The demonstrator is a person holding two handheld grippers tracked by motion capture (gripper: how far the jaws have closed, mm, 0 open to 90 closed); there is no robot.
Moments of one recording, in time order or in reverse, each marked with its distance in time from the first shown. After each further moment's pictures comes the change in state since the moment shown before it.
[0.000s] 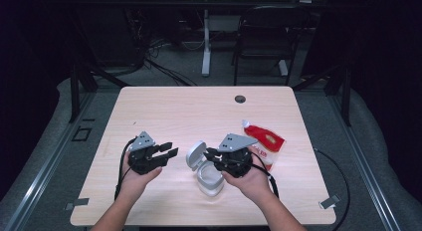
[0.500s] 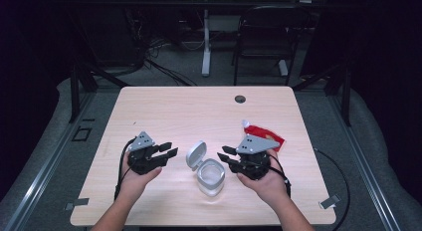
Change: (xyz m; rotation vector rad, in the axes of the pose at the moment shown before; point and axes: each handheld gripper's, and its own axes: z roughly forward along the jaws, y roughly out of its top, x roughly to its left) left arm 0.001 -0.001 -0.001 -0.002 0.006 -0.006; right arm -0.014 -0.016 -0.035 -0.038 -0.044 0.025
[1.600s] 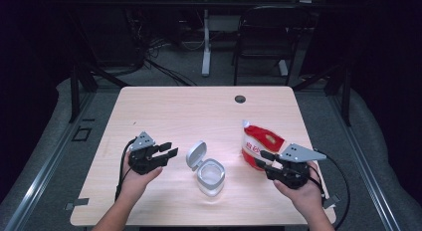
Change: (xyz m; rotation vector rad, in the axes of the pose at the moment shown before) left arm 0.000 -0.002 0.004 0.005 0.009 -0.014; right arm -0.041 -0.056 -0.064 -0.009 -0.111 0.114
